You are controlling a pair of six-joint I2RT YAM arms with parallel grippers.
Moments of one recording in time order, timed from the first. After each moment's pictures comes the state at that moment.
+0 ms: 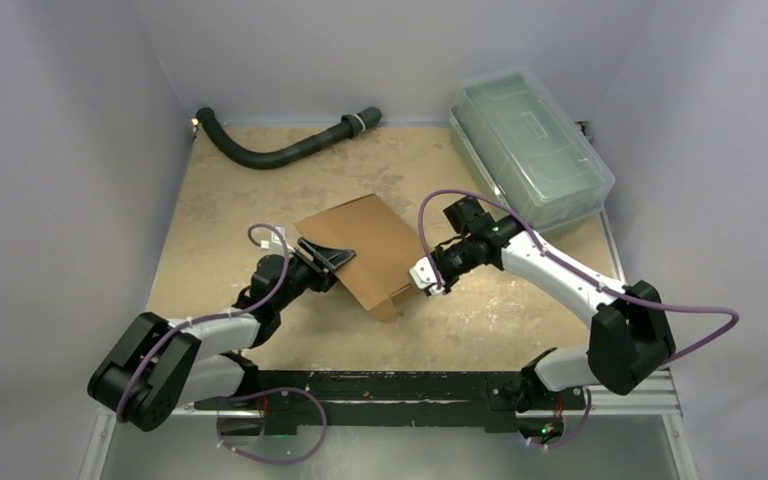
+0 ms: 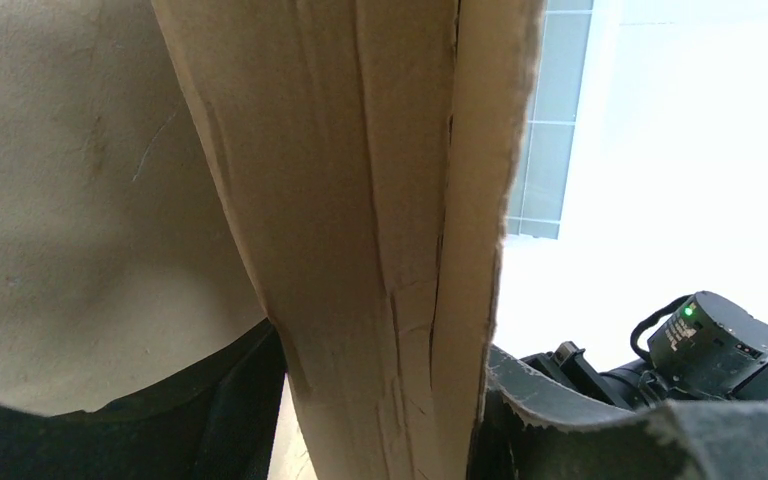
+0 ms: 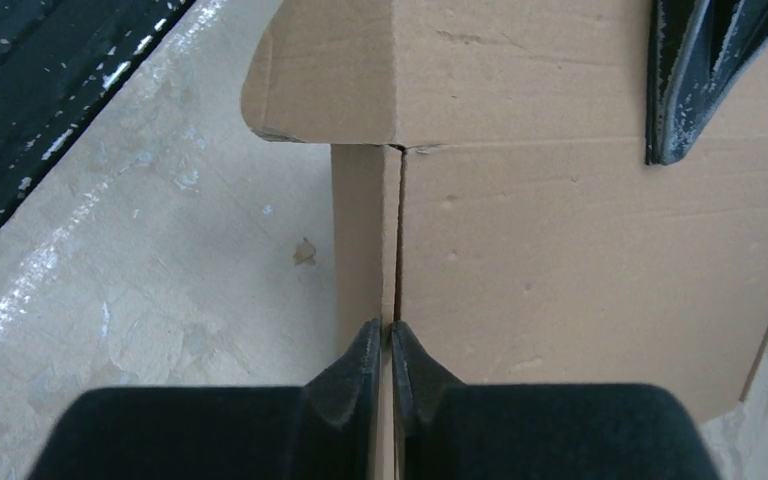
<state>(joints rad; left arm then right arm) -0.47 1.22 0.19 0.77 0.15 -1.38 0.58 1.41 1.00 -0.76 -0.83 -1.54</state>
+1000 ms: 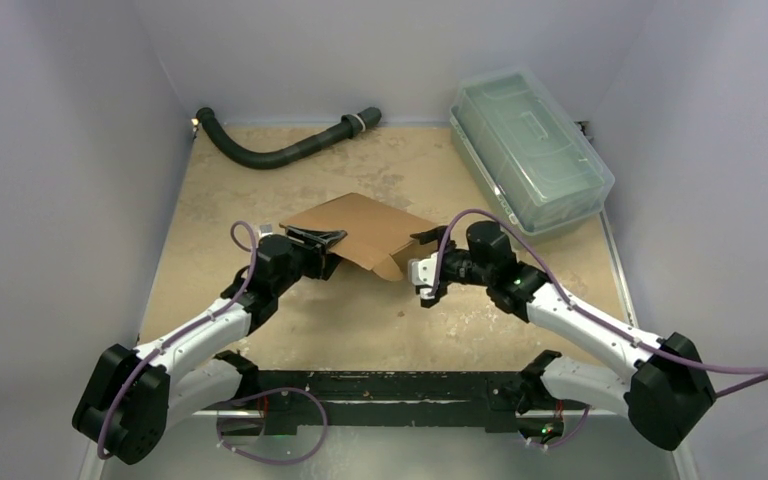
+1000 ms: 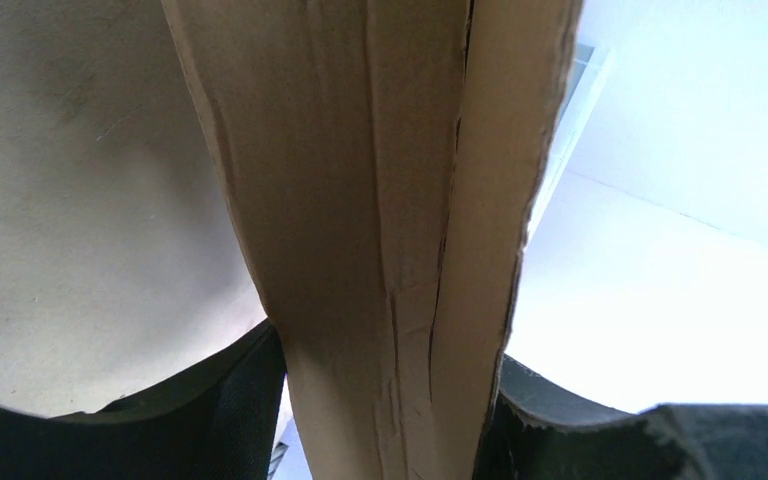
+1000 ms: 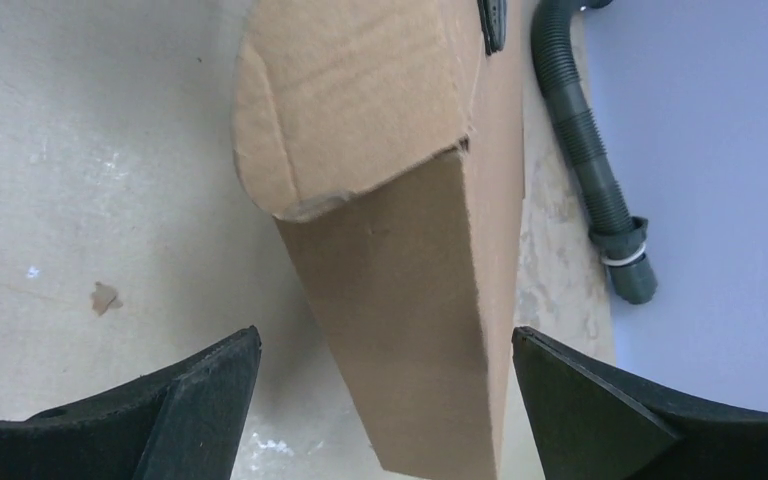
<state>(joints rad) -0.47 1.04 0.39 0.24 0.02 -1.73 0.65 1.08 0.65 -0.05 -0.51 -1.01</state>
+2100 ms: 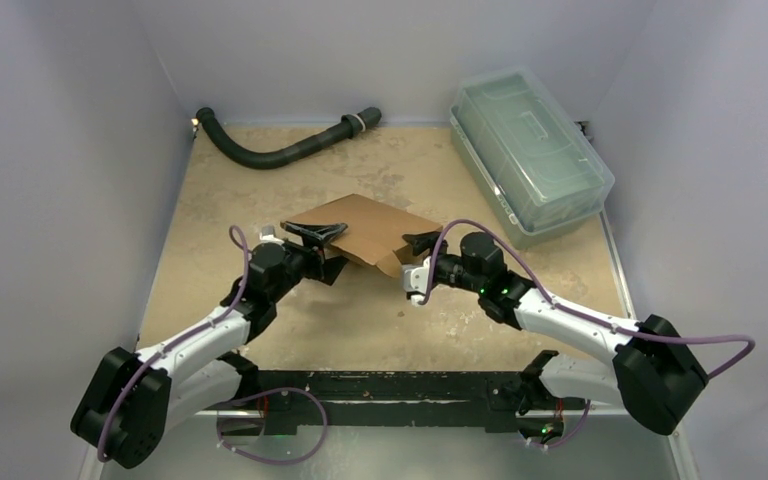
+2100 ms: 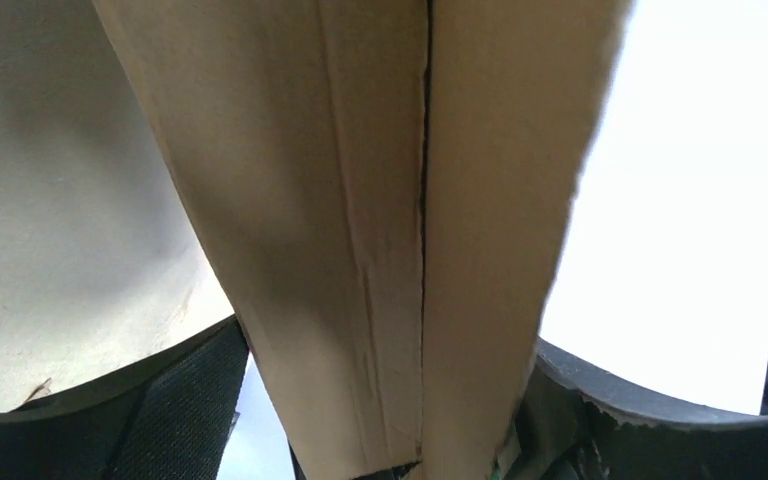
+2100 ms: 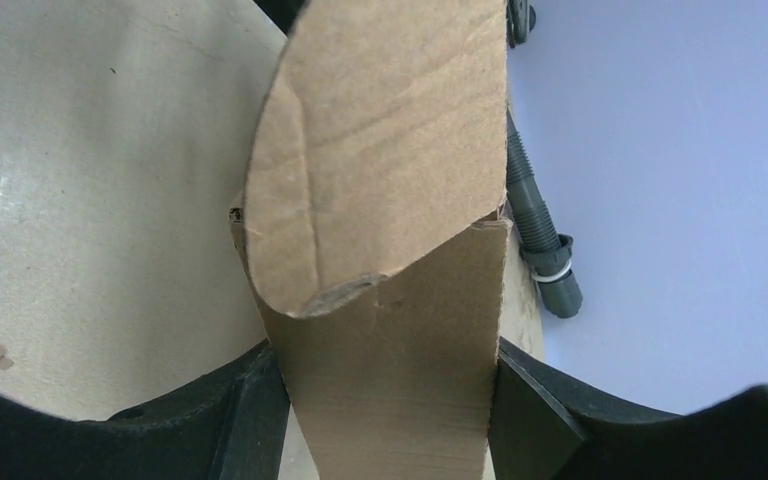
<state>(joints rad) -0.47 1.03 0.33 0.42 0.08 -1.80 0.73 1.16 0.52 0.34 -0.38 -1.03</state>
